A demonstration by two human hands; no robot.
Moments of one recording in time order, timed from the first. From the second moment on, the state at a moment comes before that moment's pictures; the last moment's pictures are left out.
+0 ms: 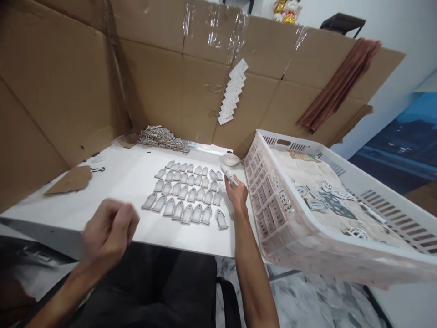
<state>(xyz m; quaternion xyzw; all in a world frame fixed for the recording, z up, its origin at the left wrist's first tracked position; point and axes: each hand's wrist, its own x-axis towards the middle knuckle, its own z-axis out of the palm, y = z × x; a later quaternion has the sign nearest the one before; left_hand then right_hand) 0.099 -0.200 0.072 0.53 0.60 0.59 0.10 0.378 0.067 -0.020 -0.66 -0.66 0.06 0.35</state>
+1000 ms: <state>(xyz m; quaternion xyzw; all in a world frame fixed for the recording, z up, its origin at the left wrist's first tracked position) -0.009 0.096 -0.017 0.66 0.72 0.21 -0.04 0.374 0.101 -0.039 -0.67 -0.69 -0.05 0.25</state>
